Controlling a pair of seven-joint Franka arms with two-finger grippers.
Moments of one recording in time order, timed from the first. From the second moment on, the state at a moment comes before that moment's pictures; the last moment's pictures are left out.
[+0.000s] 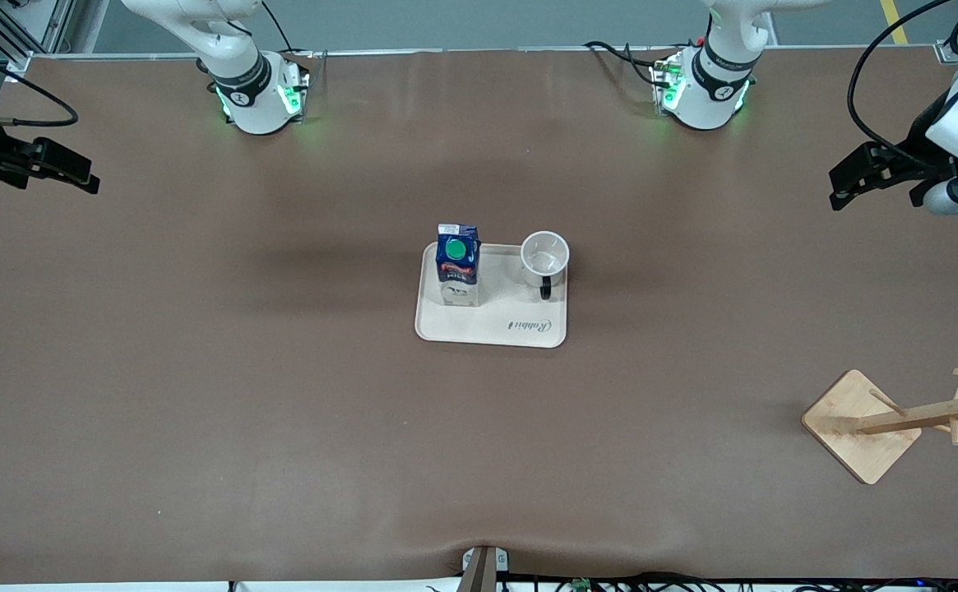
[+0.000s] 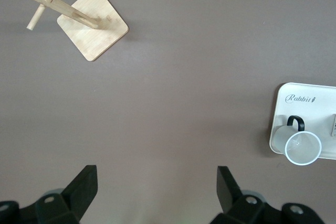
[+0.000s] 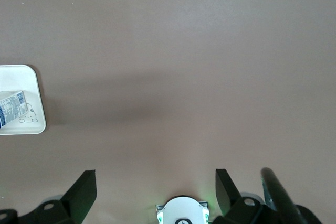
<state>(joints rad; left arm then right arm) 0.02 -0.02 -0.15 -1.53 0.04 1.52 -0.14 -0.05 -0.02 0.05 -1.52 0.02 1.35 0.09</state>
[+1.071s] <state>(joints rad) -0.02 0.02 -0.31 -1.71 0.04 1.62 -0.34 -0.05 -0.02 0.05 -1.52 0.02 1.35 0.09</state>
